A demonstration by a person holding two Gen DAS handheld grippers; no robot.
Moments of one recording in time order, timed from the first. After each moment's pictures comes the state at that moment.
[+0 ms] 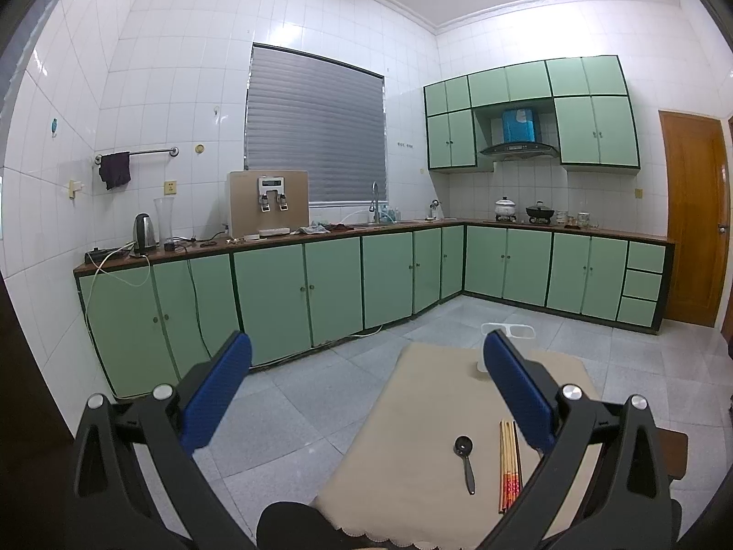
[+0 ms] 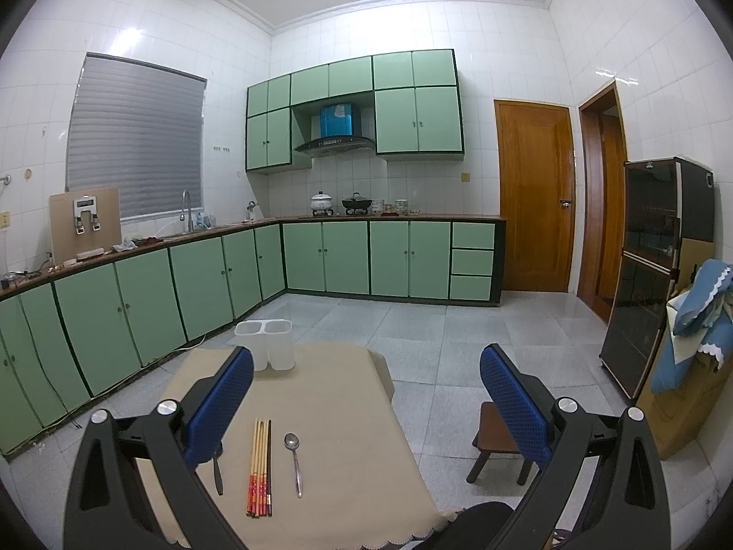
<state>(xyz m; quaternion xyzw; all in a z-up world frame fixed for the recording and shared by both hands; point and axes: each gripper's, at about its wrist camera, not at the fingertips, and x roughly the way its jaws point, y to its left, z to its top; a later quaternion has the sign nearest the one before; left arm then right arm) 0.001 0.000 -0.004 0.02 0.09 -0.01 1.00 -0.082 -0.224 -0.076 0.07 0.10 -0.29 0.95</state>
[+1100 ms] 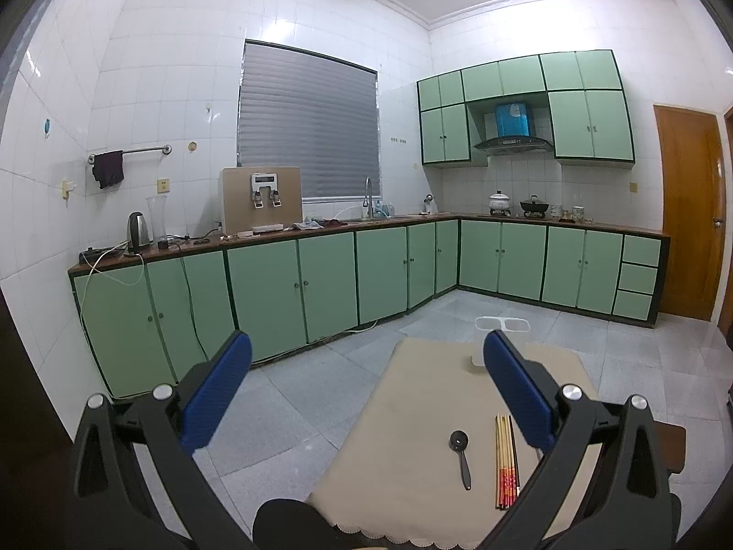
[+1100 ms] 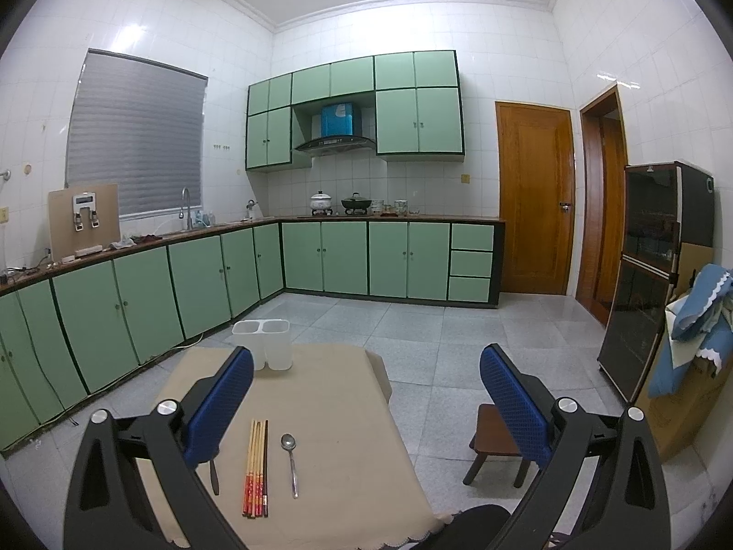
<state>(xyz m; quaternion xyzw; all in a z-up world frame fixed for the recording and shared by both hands) 0.002 0.001 -0.001 0.02 0.10 -0.02 0.99 -0.084 -0.225 -0.075 0.06 0.10 -0.30 0.95</state>
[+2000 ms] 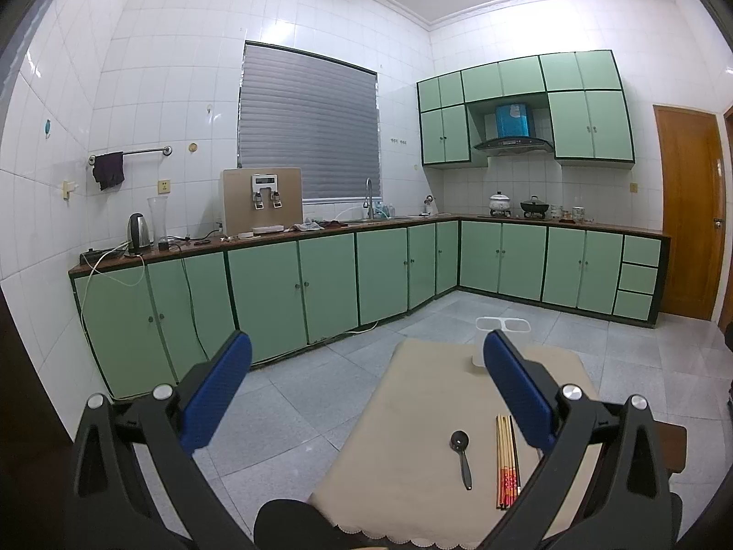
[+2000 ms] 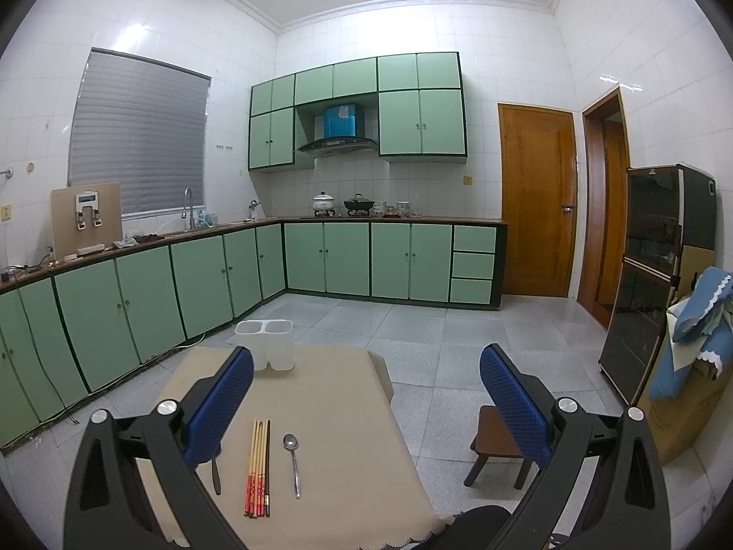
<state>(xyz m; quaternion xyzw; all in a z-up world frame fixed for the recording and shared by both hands) 0.002 -0.002 -0.005 0.02 0.09 -0.02 1.00 -0.081 -0.223 -0.073 0.06 0.10 -0.29 0.95</state>
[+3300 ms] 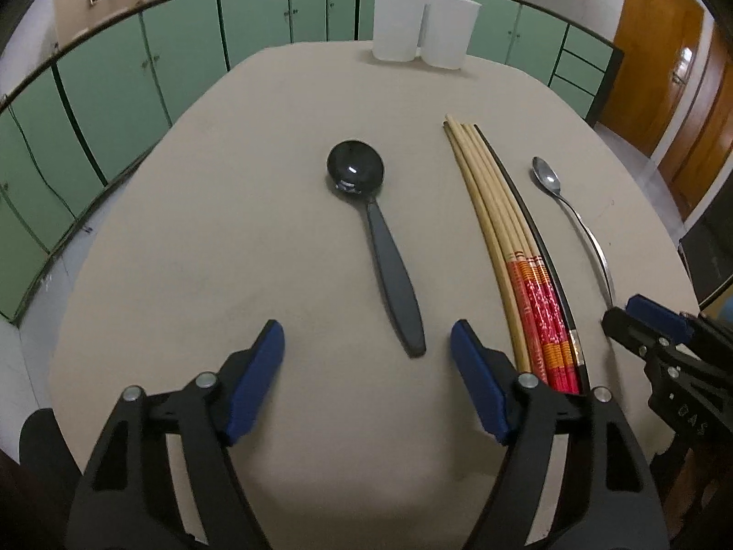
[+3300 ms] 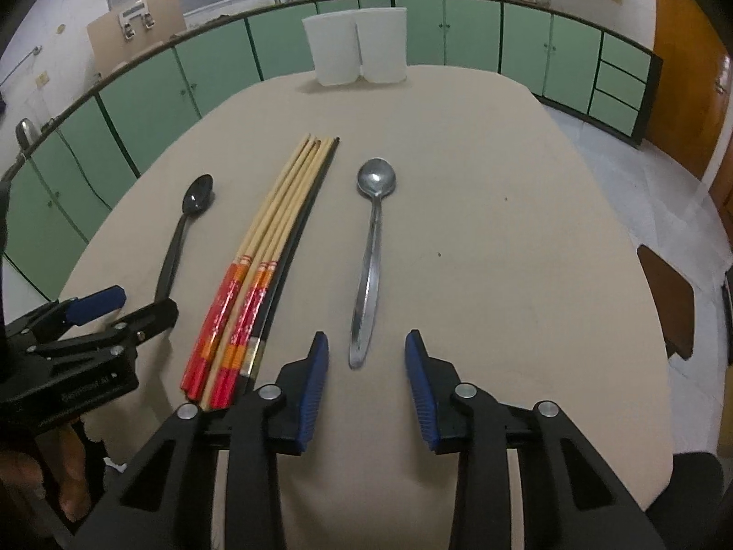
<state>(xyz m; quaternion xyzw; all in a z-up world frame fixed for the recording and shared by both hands) 0.222 -0.100 -0.318 0.07 0.45 -0.18 0.87 0.134 -0.268 -0.360 0.11 0.43 -0.07 0.89</state>
